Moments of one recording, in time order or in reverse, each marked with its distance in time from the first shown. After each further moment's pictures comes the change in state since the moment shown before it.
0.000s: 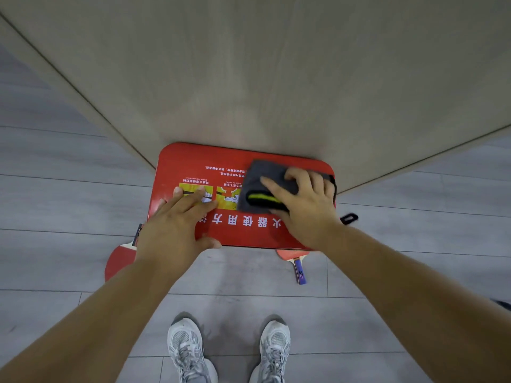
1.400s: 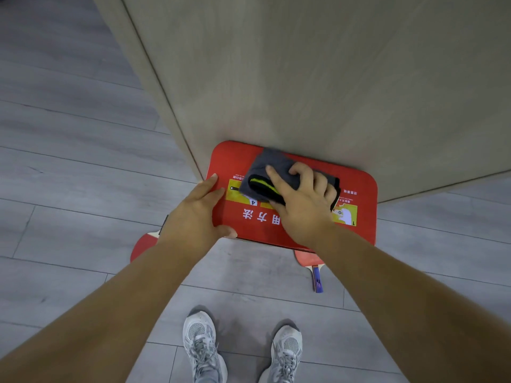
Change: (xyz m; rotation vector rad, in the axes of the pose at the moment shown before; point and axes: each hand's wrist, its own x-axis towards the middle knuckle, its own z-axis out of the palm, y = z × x) left_hand -0.008 -0.042 -0.015 -0.239 0.084 -0.112; right_hand 0.032 -0.081 -0.002 0.100 -0.144 0.091
